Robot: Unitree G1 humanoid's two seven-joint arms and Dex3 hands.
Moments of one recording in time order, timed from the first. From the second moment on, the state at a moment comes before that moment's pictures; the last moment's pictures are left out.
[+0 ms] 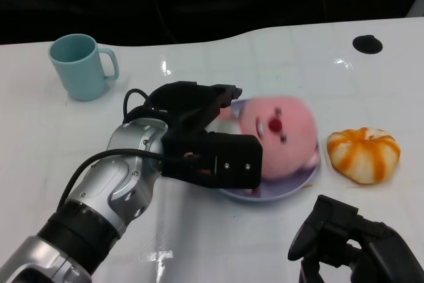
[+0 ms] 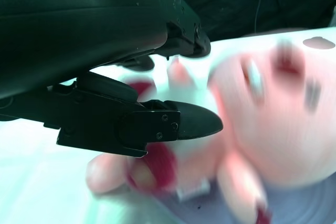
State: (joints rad) left arm -0.68 0.18 -0.53 0.40 0.75 0.14 -0.25; right arm 0.49 -0.10 0.23 -0.66 -0.02 0.10 0.12
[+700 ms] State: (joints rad) left arm -0.52 0.27 -0.39 0.10 0.59 0.08 -0.29; right arm 0.49 -0.10 0.23 -0.66 -0.02 0.09 0.12
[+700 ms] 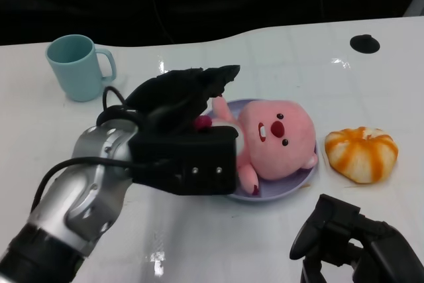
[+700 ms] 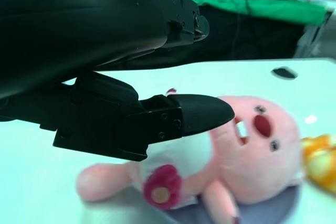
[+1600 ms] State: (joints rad) left arm -0.06 0.23 -0.06 -0.22 -0.02 -0.06 -0.32; right arm 0.48 -0.10 0.23 -0.65 -0.02 0.10 0.12
